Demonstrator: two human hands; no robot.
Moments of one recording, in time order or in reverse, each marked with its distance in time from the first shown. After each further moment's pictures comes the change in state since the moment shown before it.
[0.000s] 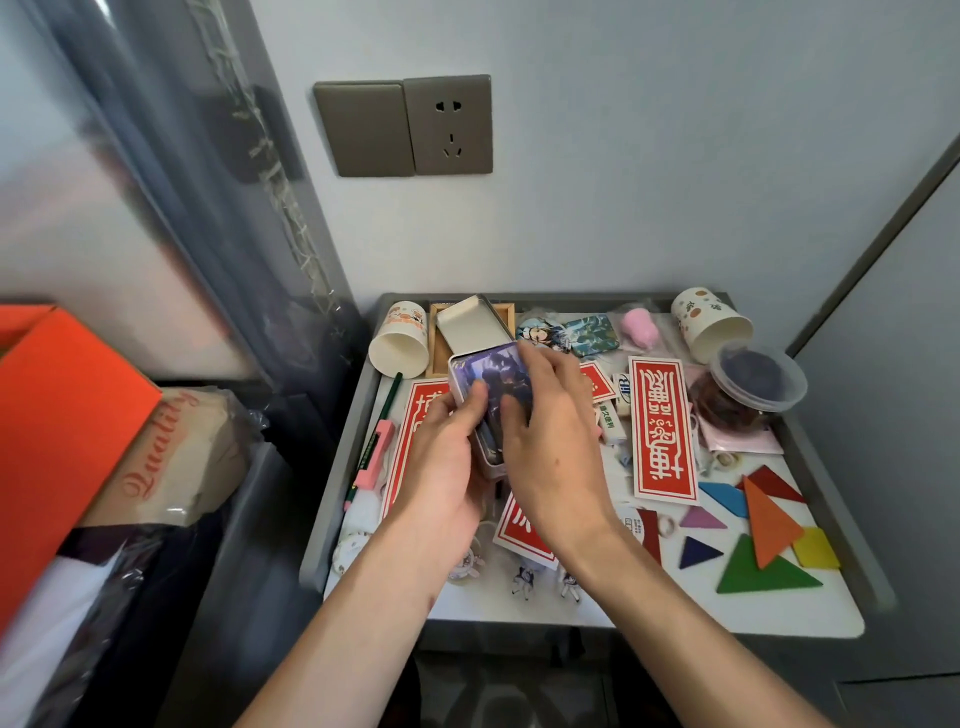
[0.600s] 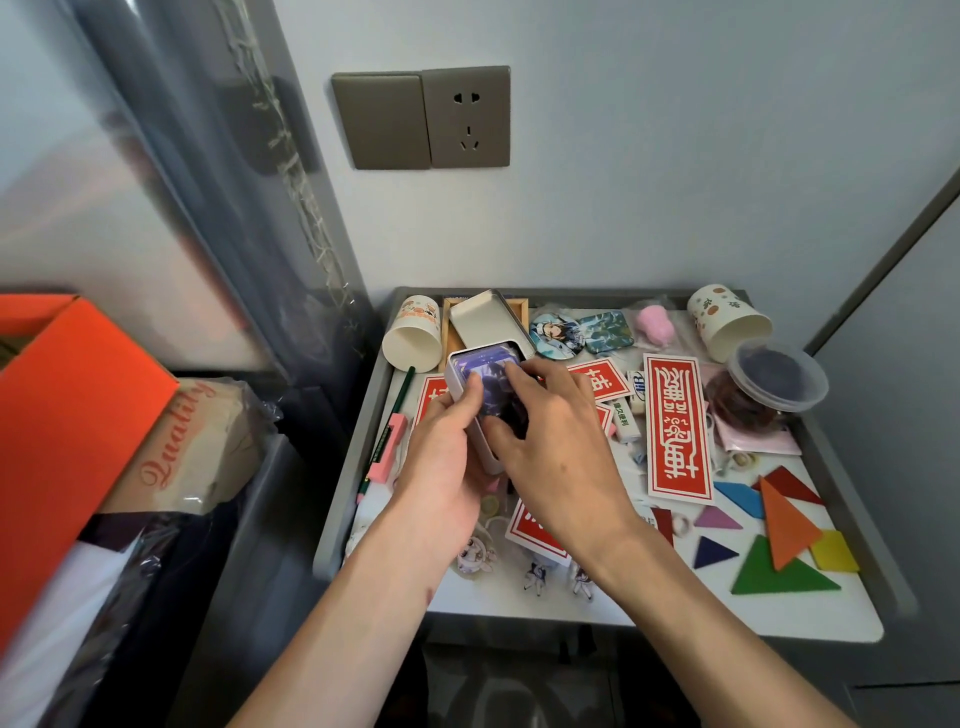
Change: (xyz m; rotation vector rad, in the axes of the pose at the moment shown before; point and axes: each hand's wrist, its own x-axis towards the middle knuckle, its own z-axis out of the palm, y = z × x) left_hand 0.001 0.005 -0.007 0.026 0.074 -0.055; right_hand -0.003 0.000 0.001 -0.177 -0.140 -0.111
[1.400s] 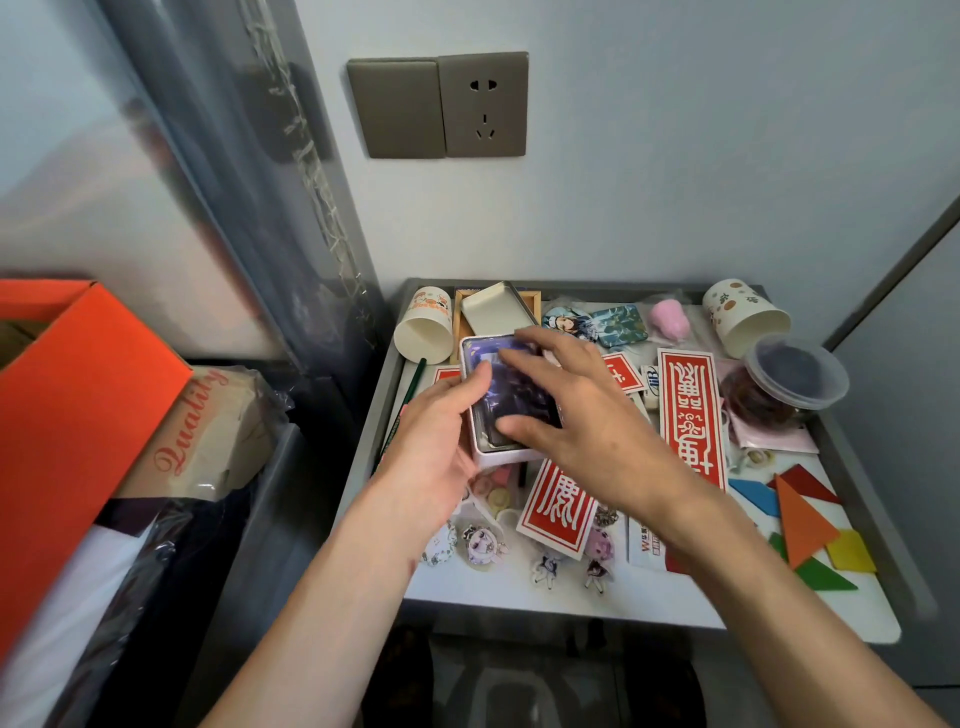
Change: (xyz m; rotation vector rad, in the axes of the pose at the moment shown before) left_hand 0.004 0.020 -0.019 0.100 -0.089 0.014; right_hand 0.015 0.017 -0.024 0.060 -0.240 -0.232
